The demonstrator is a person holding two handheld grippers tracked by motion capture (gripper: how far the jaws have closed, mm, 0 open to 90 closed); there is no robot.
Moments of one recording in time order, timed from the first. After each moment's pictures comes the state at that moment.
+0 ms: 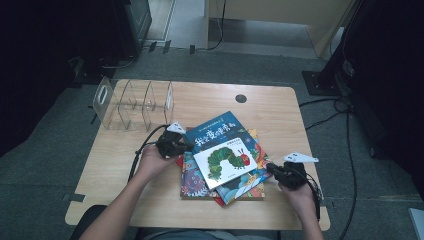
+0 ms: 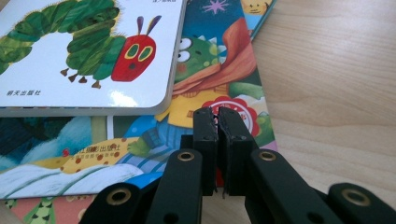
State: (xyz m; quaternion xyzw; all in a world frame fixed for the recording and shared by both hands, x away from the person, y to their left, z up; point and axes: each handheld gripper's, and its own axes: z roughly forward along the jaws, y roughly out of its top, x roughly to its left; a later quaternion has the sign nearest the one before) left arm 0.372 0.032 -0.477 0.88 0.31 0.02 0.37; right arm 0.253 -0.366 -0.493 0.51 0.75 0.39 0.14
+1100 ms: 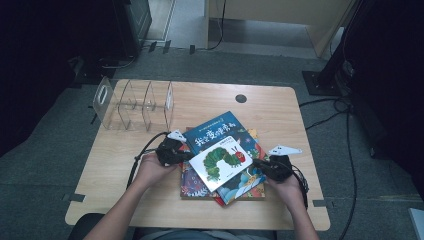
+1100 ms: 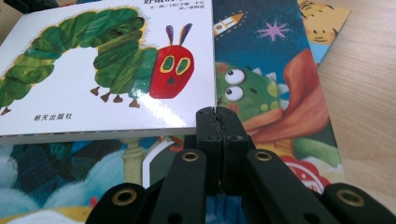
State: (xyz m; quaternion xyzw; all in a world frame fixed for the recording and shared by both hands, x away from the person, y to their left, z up) left arm 0.351 0.036 -0.484 0.88 0.30 0.00 0.35; right arm 0.281 -0.333 -0.494 0.47 0.78 0.40 0.12
